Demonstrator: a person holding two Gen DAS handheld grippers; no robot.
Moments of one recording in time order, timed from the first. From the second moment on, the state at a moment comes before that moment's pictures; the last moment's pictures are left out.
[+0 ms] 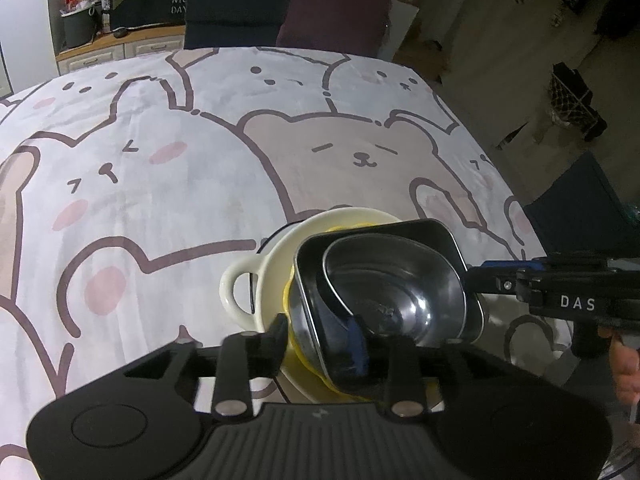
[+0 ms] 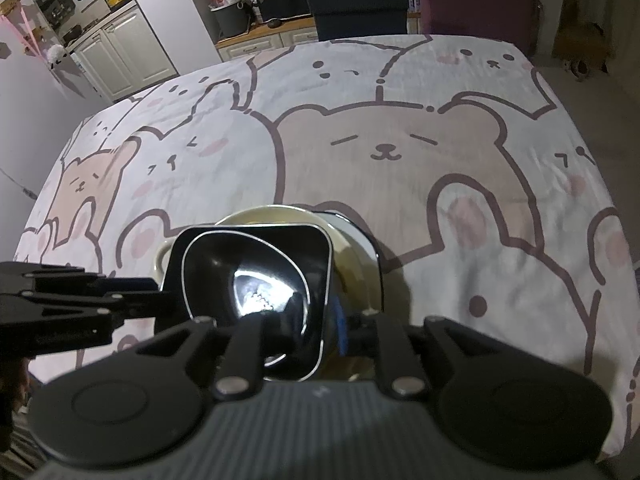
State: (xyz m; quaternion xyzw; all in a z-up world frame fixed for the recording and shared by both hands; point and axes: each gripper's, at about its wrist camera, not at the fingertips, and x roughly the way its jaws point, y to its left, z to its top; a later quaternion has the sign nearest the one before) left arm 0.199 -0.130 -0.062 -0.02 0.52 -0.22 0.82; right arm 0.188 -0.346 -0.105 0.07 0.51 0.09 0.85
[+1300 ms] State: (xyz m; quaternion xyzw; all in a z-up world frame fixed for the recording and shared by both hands) left arm 0.011 -0.094 -0.012 -0.01 0.29 -0.13 0.95; right arm -0.003 -0.348 -0.082 0.05 0.26 0.02 0.96
